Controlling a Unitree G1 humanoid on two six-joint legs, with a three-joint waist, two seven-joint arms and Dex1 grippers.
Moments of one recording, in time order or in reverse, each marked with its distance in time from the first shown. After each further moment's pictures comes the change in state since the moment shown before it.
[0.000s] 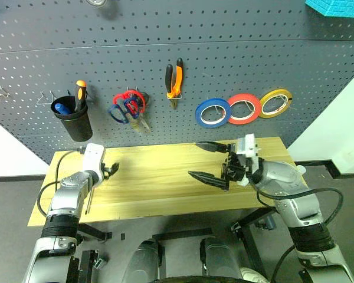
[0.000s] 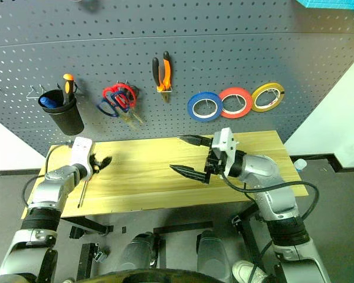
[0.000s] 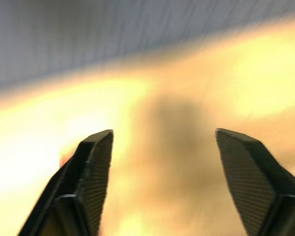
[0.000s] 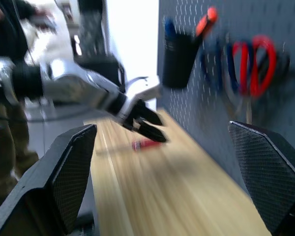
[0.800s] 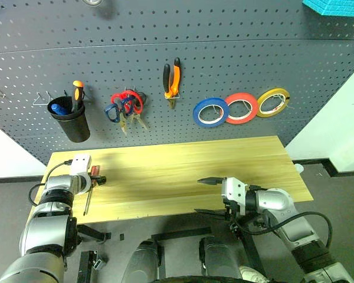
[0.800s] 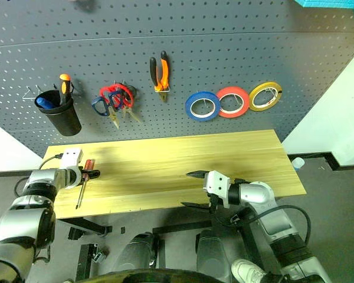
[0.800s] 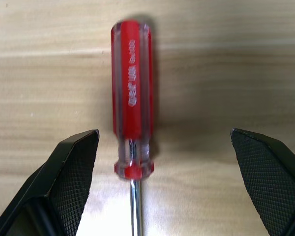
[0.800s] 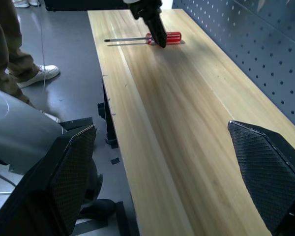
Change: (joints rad) left arm -0.348 0.082 0.008 0.680 0.064 -0.005 -0.025; right arm 0.165 -0.077 0.126 0.188 -0.267 -0.344 0.027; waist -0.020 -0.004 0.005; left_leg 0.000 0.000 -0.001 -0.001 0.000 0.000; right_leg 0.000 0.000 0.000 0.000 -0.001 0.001
